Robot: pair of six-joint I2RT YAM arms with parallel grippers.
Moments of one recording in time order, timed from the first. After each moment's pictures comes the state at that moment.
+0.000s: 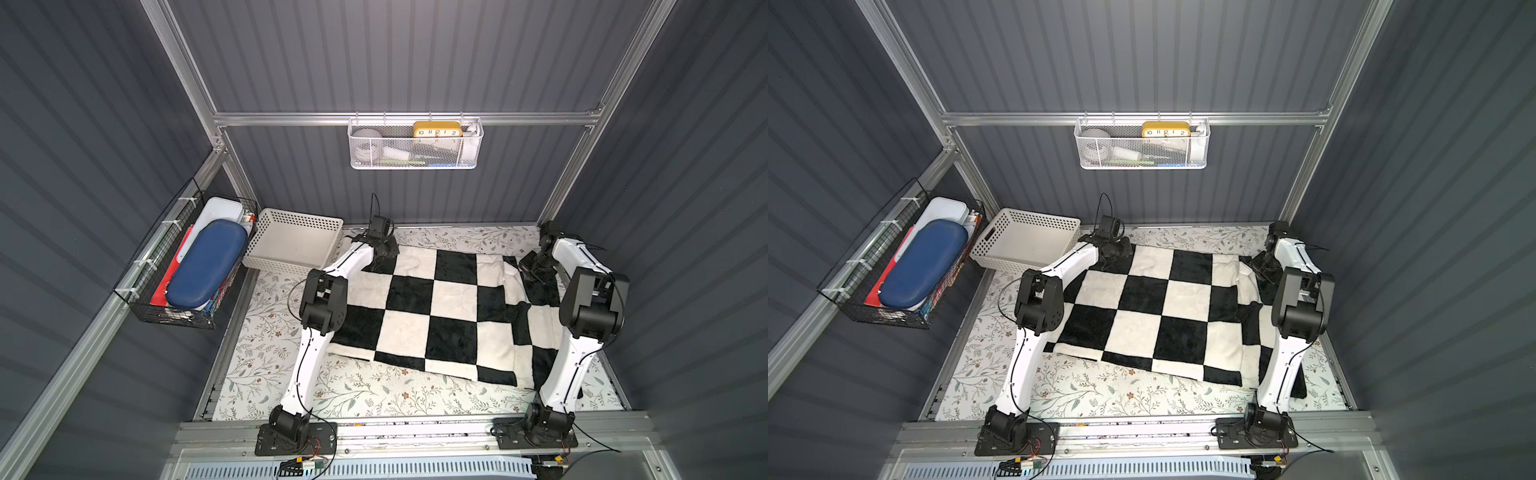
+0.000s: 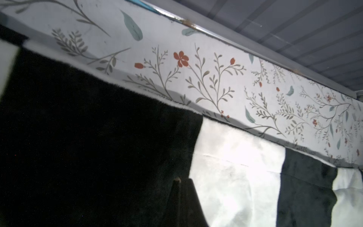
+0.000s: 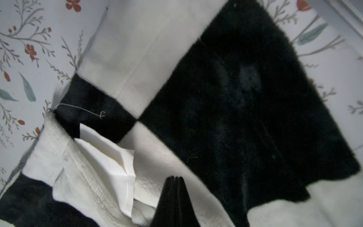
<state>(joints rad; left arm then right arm) -0.43 2.50 2.14 -0.49 0.11 -0.56 -0.26 2.15 1.73 -0.90 -0.03 0.67</state>
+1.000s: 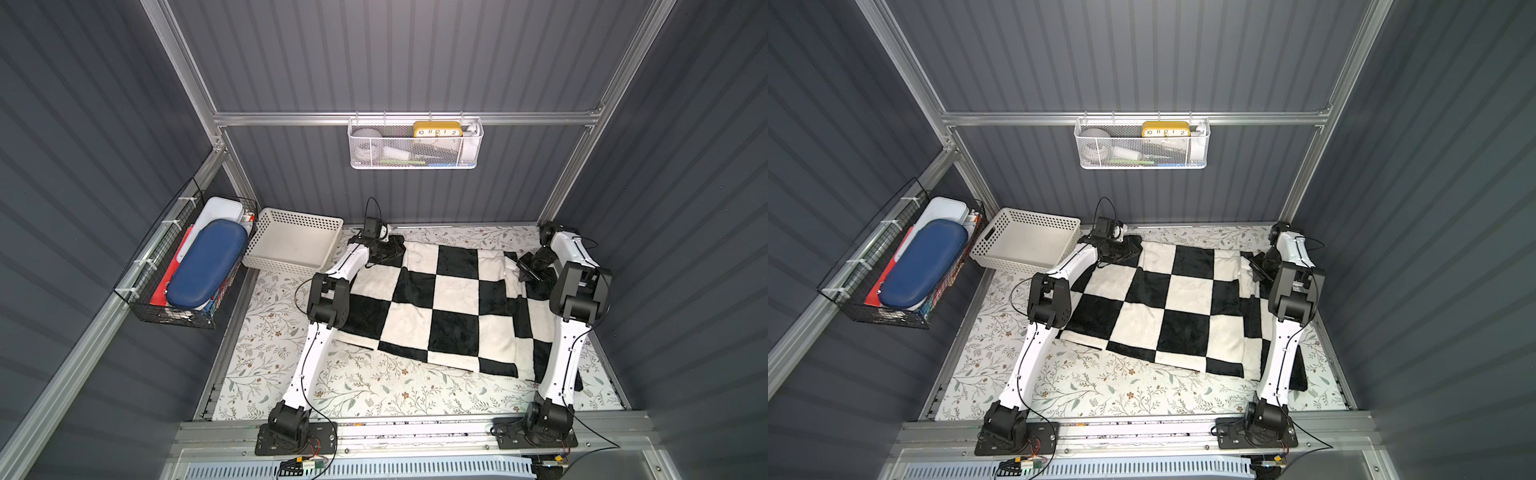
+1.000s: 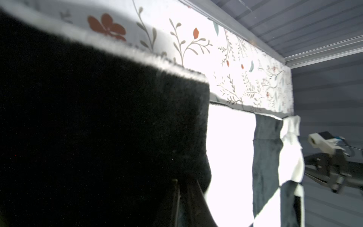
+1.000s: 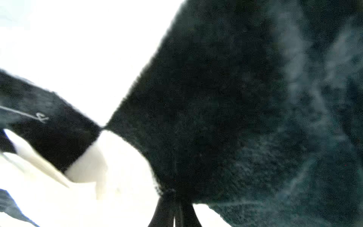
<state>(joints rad) -0.36 2.79 2.48 -0.51 0.58 -0.54 -0.30 2.49 2.20 -1.23 -0.18 0.64</state>
